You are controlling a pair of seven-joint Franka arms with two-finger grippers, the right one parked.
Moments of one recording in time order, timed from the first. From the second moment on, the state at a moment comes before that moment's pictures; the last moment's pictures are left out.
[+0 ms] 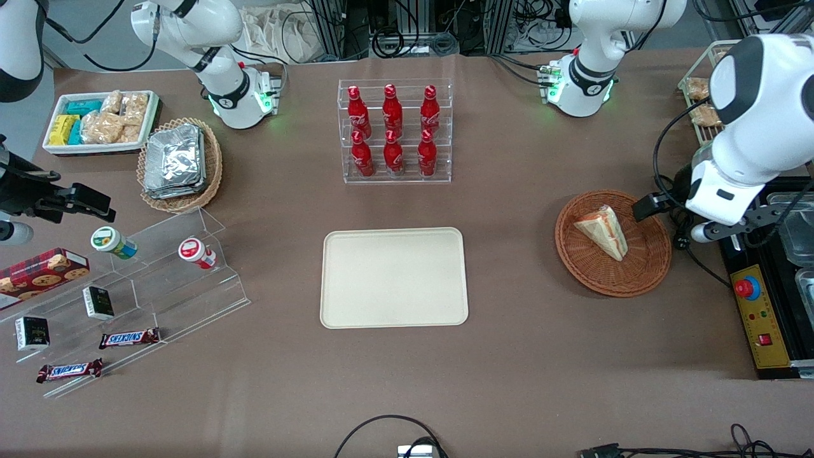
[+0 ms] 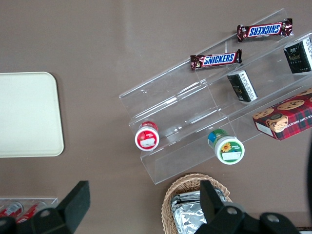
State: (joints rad) arm -0.12 -0.04 0.03 -1.98 0.01 1.87 -0.39
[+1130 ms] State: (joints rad) arm -0.10 -0.08 0.03 -2.49 0.01 2.44 -0.68
